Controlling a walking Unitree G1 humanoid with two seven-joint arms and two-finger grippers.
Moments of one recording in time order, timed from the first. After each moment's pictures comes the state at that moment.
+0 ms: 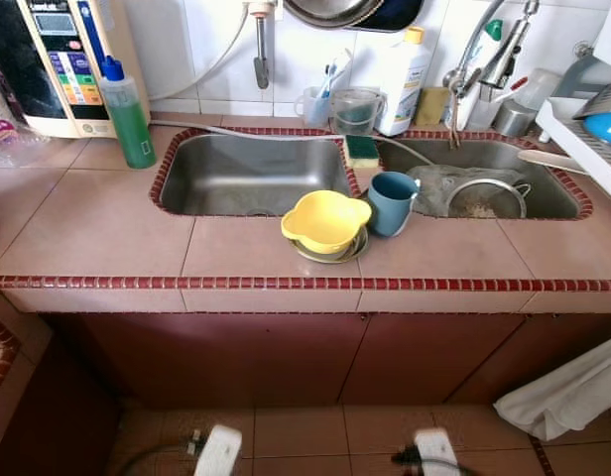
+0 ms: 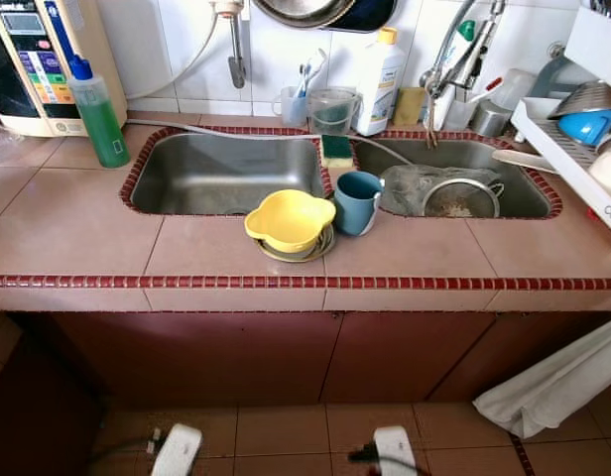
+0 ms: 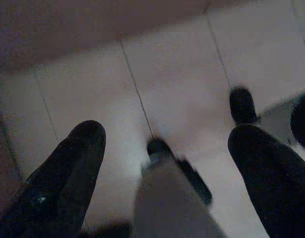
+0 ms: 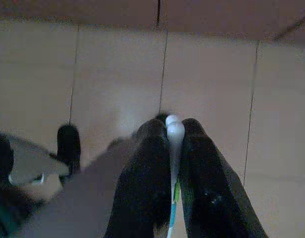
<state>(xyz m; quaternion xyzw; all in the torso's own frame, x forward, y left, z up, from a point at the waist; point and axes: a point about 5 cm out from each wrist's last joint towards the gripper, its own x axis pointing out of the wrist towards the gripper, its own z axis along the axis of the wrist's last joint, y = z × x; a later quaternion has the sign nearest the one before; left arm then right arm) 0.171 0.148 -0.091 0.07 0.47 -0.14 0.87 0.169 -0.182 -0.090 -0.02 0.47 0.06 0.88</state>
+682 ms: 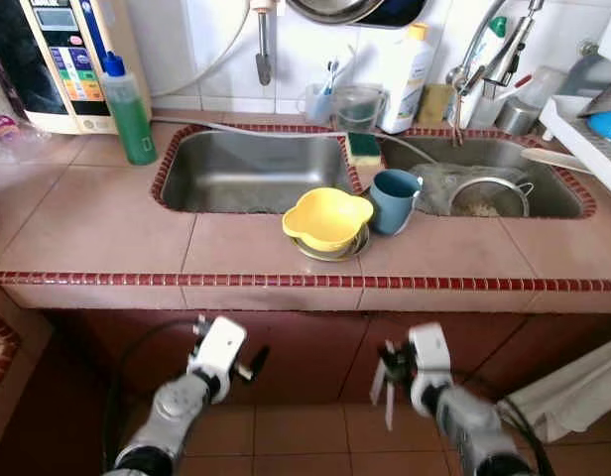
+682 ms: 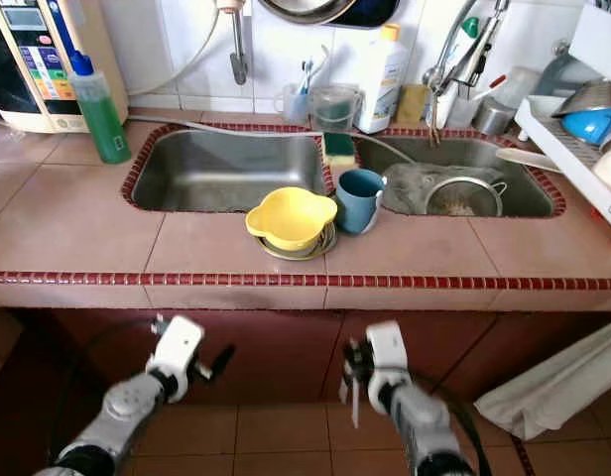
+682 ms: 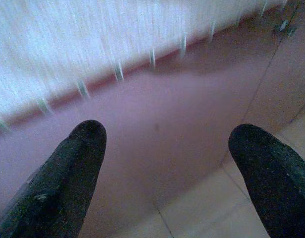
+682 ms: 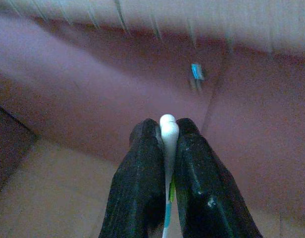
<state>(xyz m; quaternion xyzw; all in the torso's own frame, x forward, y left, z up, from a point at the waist) 0.283 0.153 0.005 0.14 0.16 -0.23 0.95 0.281 -0.170 -0.001 0.02 0.20 0.21 0.96</state>
